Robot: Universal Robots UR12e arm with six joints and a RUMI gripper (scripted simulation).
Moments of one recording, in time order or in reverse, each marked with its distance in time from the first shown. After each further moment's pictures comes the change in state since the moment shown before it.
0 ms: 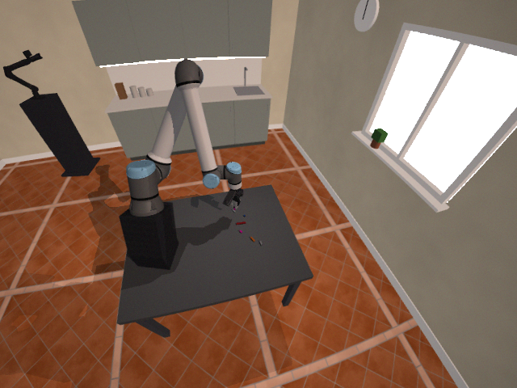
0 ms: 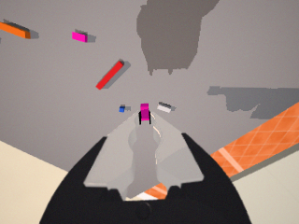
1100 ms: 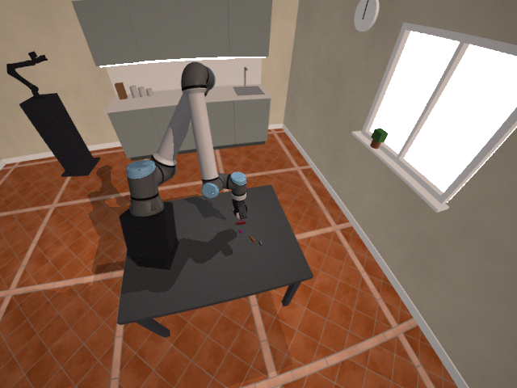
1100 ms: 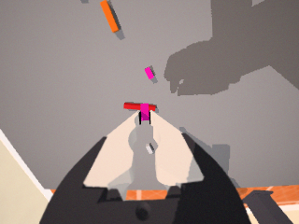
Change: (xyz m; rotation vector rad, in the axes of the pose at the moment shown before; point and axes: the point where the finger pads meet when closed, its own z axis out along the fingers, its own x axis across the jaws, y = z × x) arm -0.089 -0.067 0.000 0.009 -0.004 -0.833
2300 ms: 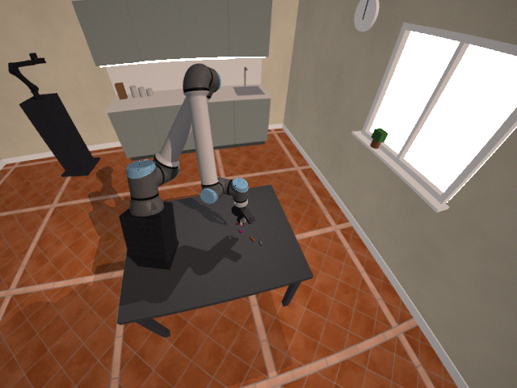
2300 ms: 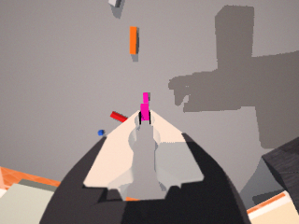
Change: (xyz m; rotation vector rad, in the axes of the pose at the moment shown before) arm 0.001 -0.051 0.000 -0.014 -0.003 -0.436
